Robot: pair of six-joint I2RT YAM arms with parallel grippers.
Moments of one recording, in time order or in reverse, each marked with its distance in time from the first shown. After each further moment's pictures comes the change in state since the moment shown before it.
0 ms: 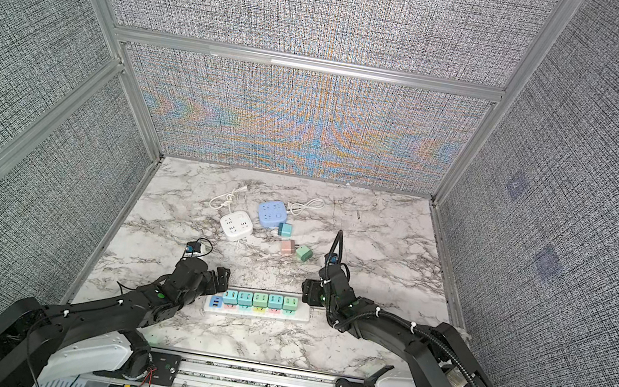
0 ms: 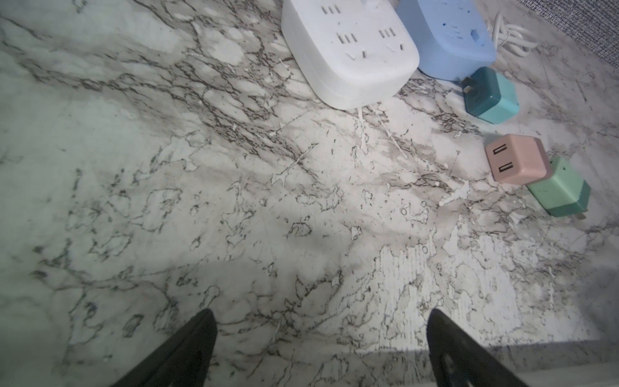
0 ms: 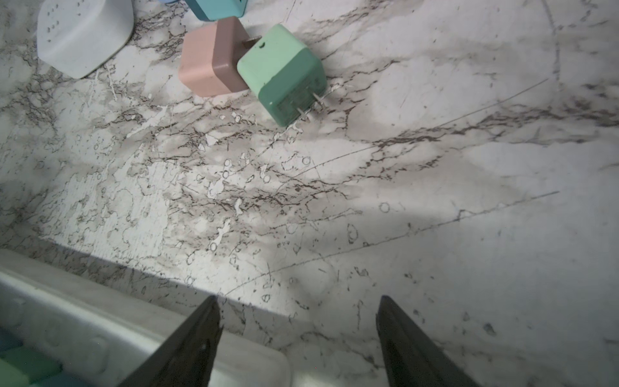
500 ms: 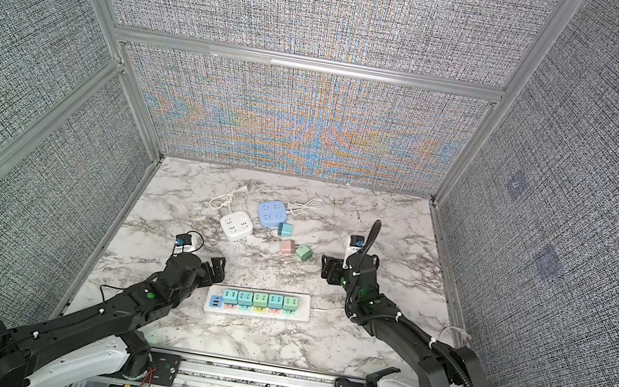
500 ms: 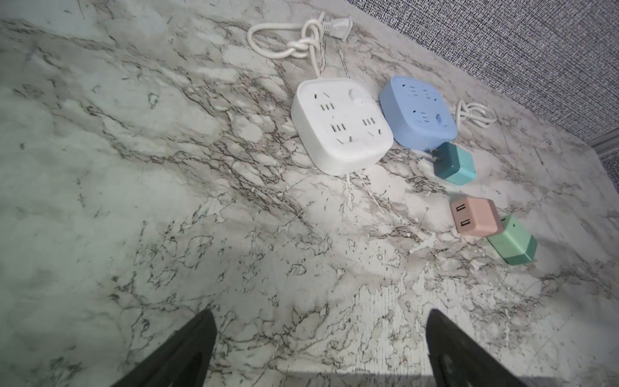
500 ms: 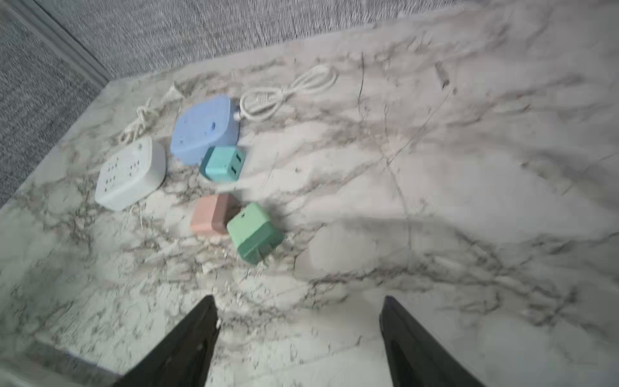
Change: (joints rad) left arm -0.001 -0.163 0.043 -0.110 -0.098 -0.011; right arm -0.215 -0.105 -0.016 0.166 -0.060 -0.138
